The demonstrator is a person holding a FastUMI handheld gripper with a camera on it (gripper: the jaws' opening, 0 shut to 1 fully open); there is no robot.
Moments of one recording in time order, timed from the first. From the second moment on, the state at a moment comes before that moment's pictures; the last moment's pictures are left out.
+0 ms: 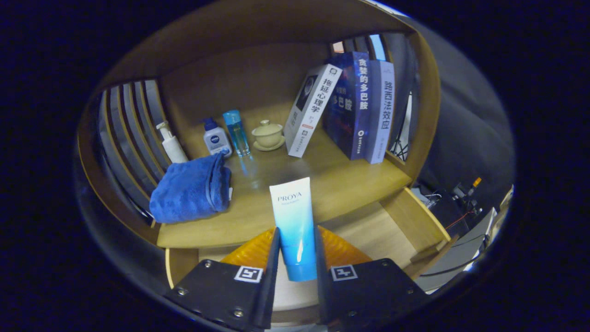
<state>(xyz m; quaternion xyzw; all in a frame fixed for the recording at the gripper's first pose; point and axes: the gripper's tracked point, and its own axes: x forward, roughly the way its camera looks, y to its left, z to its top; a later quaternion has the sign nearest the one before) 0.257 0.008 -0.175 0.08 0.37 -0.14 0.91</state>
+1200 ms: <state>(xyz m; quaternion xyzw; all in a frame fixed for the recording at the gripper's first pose) 0.296 -0.007 -0.137 0.05 0.23 -0.07 0.97</state>
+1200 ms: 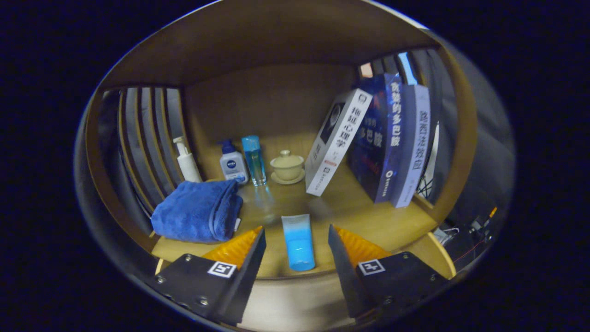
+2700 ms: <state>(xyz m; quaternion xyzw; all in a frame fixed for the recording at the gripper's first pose) 0.089 0.076 -0.190 0.07 0.15 -0.03 0.99</state>
